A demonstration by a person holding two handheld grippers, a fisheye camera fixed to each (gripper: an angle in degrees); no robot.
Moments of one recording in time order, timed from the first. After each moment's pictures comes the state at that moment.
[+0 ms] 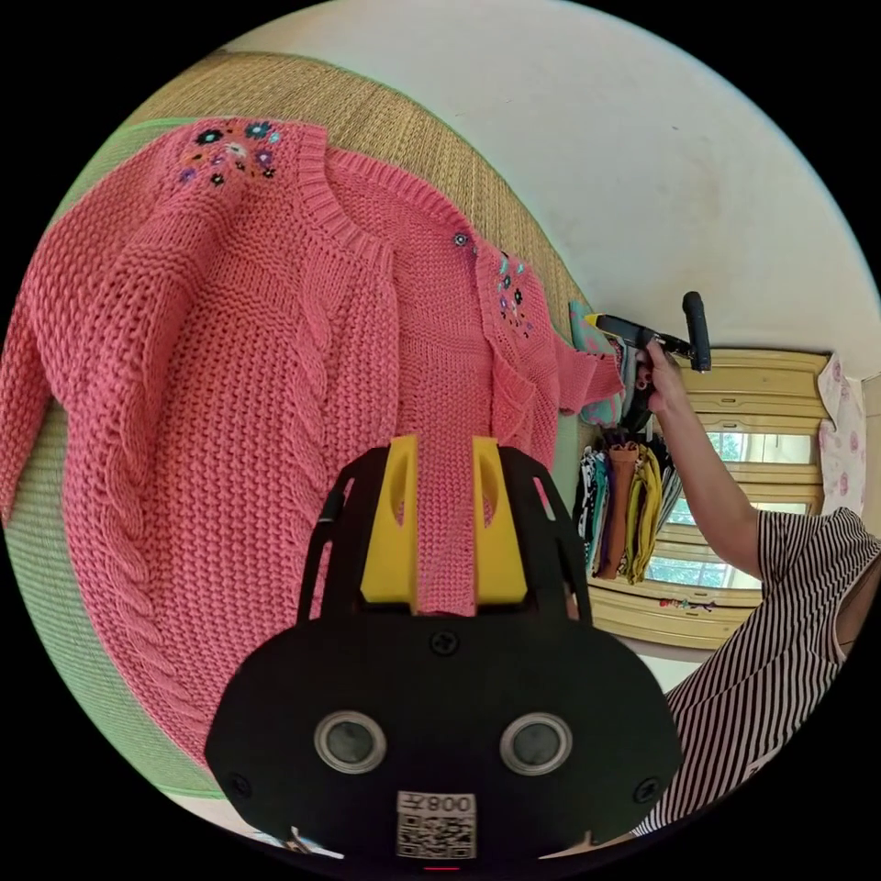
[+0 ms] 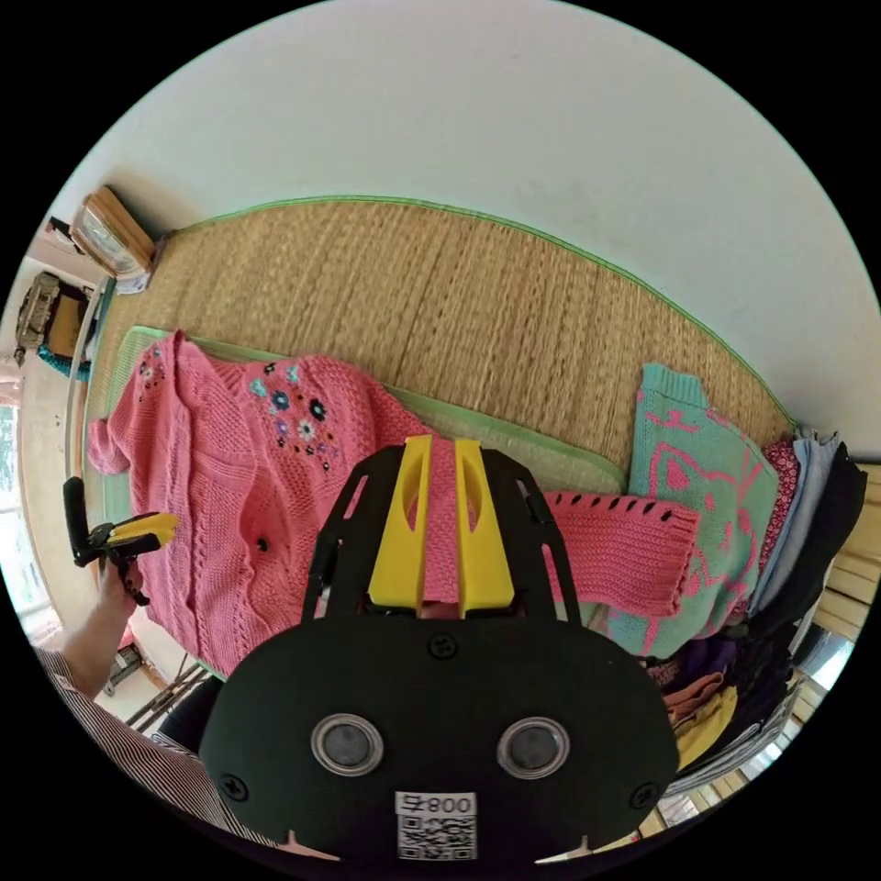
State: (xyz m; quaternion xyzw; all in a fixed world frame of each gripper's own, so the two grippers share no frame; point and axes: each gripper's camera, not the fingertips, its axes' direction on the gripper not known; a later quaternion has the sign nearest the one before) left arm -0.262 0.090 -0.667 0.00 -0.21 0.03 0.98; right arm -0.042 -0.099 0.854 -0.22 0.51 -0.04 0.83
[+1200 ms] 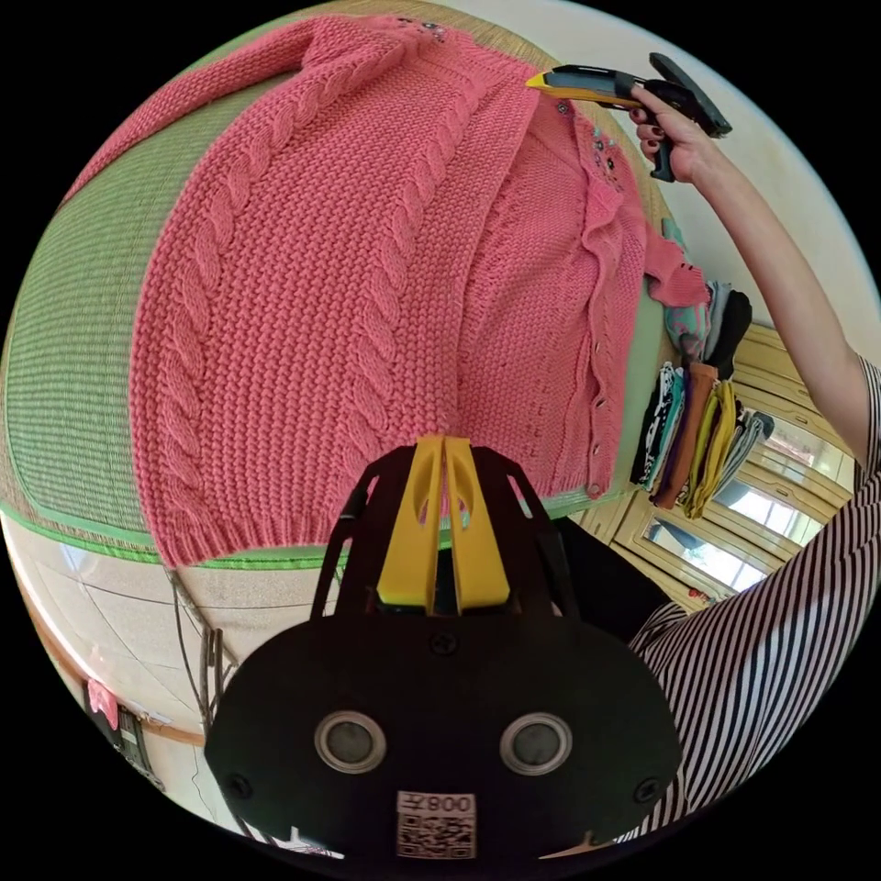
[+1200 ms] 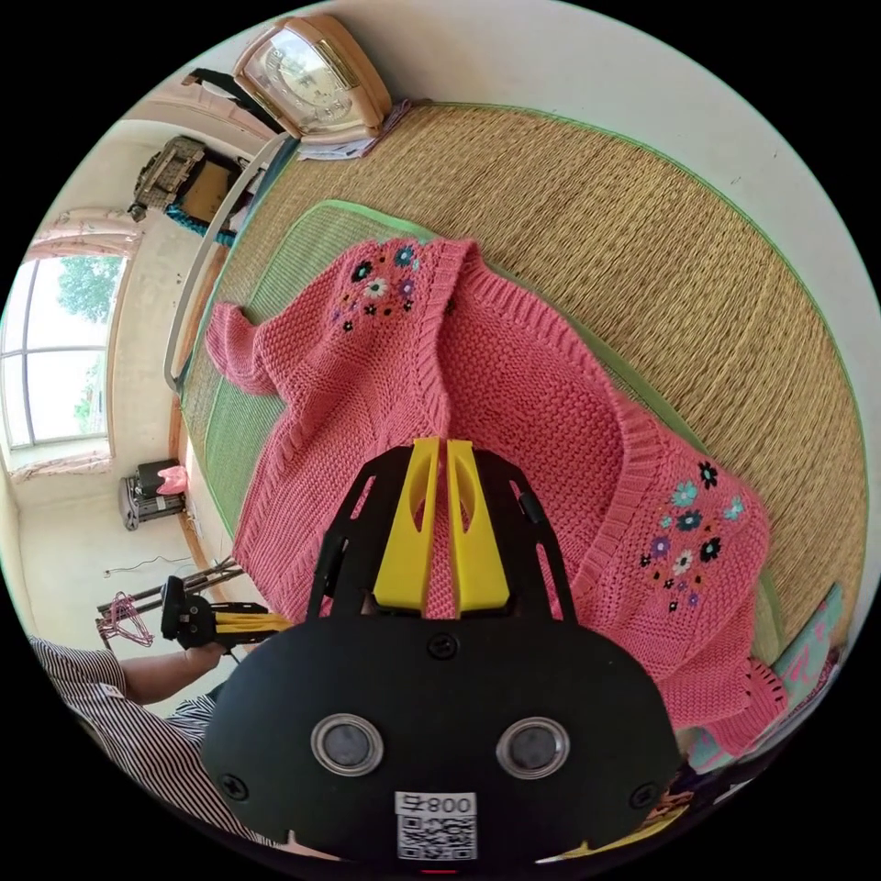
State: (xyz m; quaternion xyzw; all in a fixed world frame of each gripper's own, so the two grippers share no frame) left arm -0.301 0.249 -0.642 -0.05 -0.31 -0.09 0.95; right arm -0.071 -0.108 1.111 -0.39 0.33 -0.12 0.85
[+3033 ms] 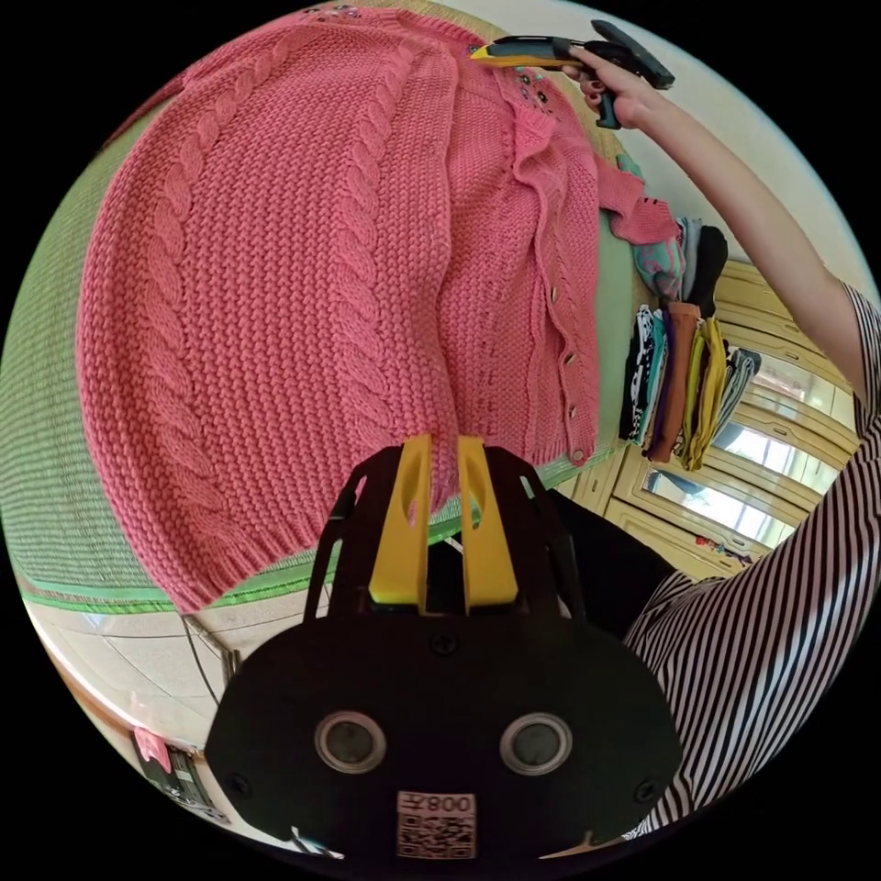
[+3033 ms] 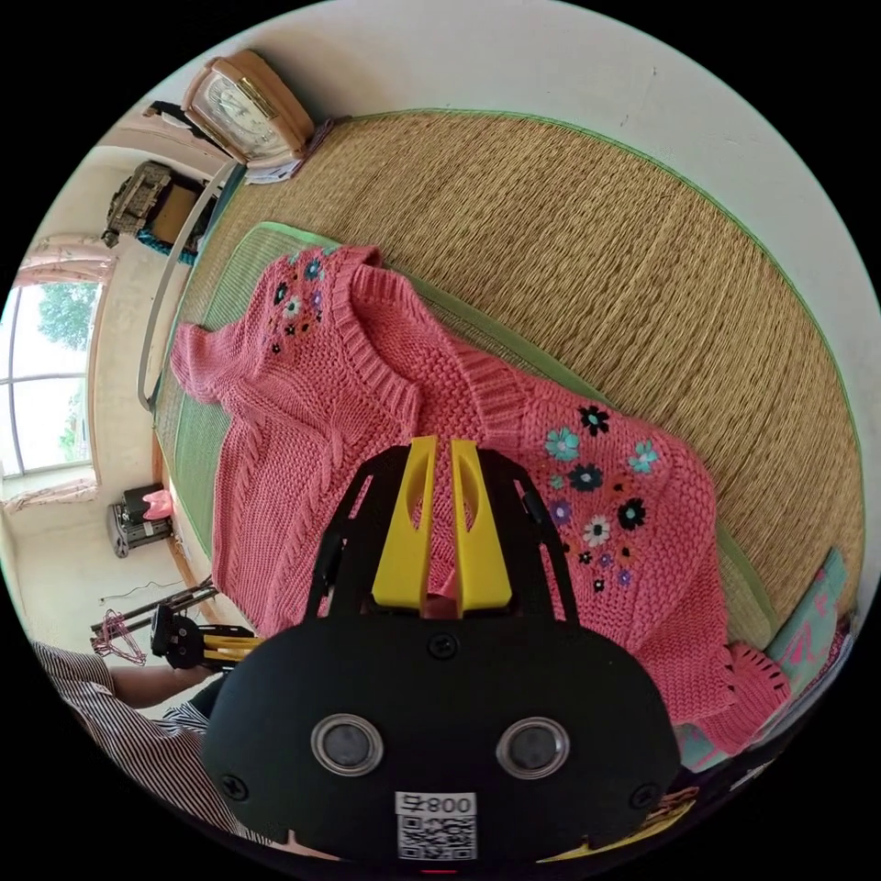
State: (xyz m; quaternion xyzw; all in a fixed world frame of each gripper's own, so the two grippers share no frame) left arm -0.277 0.284 -0.615 -0.02 -0.64 -0.13 0.76; right arm -0.052 -0.148 1.096 -0.54 0.44 0.12 0.70
